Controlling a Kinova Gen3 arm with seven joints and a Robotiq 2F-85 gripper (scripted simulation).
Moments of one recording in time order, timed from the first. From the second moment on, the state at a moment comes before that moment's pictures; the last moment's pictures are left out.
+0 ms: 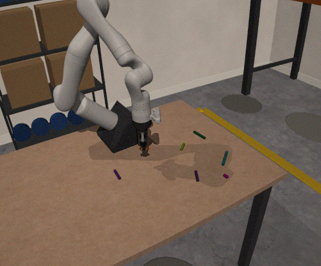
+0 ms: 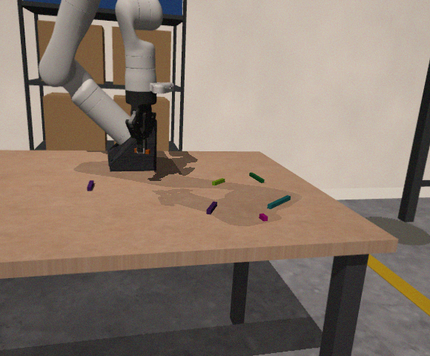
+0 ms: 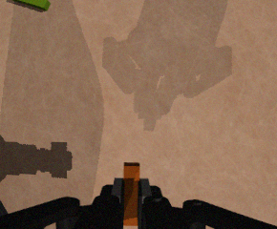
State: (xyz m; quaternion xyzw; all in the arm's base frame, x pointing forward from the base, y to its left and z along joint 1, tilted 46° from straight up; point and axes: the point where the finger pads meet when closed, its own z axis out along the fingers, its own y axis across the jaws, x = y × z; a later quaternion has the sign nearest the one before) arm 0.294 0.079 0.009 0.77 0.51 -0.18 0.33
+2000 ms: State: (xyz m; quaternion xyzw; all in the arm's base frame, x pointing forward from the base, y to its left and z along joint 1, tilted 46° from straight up) arm 0.318 0.066 0.012 0.74 0.55 -0.17 0.34
